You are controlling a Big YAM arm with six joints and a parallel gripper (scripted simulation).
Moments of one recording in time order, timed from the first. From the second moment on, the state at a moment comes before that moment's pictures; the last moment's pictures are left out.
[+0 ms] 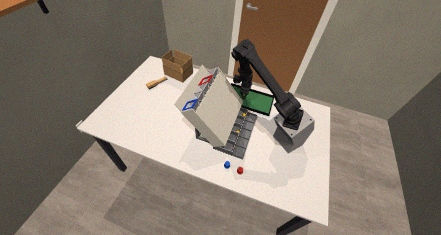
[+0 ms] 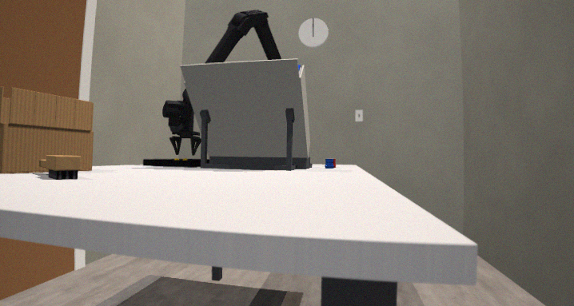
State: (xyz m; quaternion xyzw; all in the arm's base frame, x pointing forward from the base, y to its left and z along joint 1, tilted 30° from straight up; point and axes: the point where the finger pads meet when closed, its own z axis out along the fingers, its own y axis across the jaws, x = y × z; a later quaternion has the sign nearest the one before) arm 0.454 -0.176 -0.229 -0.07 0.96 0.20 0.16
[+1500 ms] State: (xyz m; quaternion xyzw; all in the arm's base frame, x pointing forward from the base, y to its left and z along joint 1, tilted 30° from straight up) arm 0.452 -0.175 -0.229 -0.06 0.96 0.21 0.16
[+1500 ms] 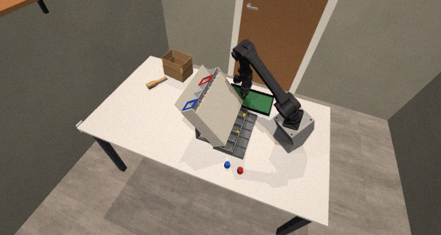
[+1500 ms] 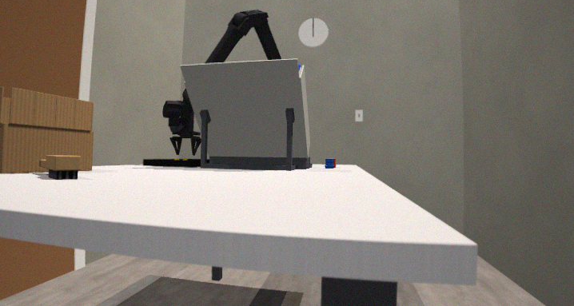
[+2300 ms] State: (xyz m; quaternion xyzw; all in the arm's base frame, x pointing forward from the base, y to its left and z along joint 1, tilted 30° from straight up) arm 0.457 -0.177 -0.229 -0.05 0.96 0.20 0.16
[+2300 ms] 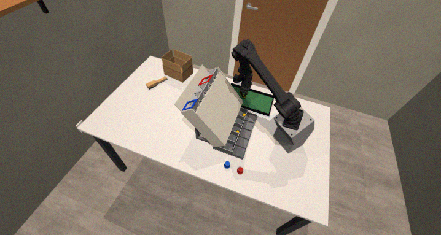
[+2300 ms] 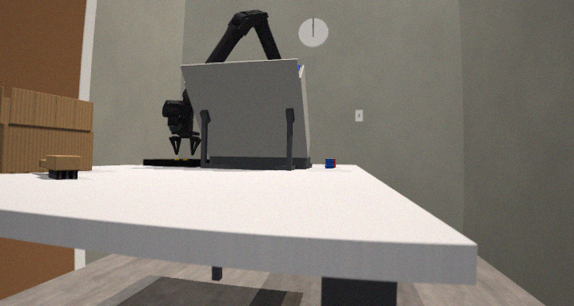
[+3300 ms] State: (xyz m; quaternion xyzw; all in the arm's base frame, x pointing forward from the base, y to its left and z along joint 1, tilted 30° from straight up) arm 0.467 -0.179 -0.229 -0.05 0.96 0.19 0.18
